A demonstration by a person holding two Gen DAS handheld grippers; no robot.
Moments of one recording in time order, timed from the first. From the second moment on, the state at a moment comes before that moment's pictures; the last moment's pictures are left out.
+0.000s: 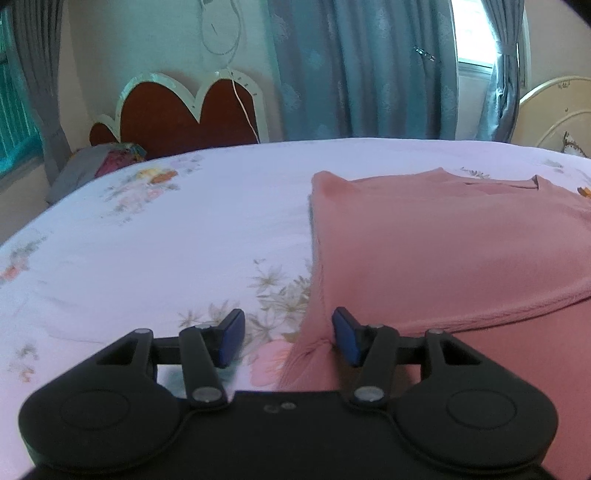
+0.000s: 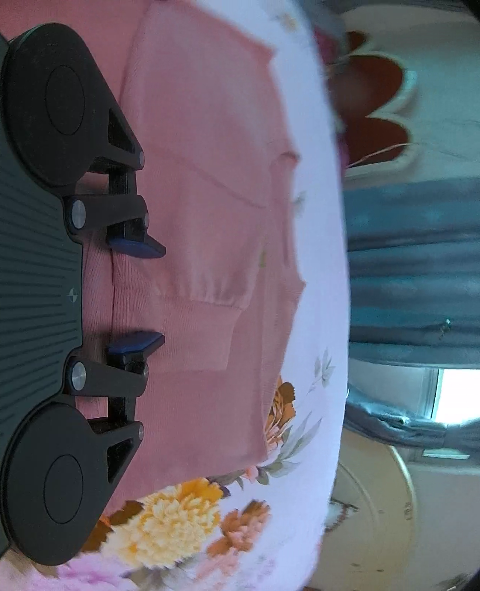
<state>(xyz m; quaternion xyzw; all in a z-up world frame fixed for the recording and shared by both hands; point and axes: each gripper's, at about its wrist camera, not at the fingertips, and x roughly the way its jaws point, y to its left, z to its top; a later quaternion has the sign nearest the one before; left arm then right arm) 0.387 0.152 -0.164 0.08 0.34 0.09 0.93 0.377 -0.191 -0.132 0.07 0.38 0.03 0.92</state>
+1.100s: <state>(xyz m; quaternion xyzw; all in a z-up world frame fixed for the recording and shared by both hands) 0.361 0.168 -0.160 0.03 0.35 0.11 0.93 0.360 -0.202 -0.133 0.08 0.41 0.03 0.91</state>
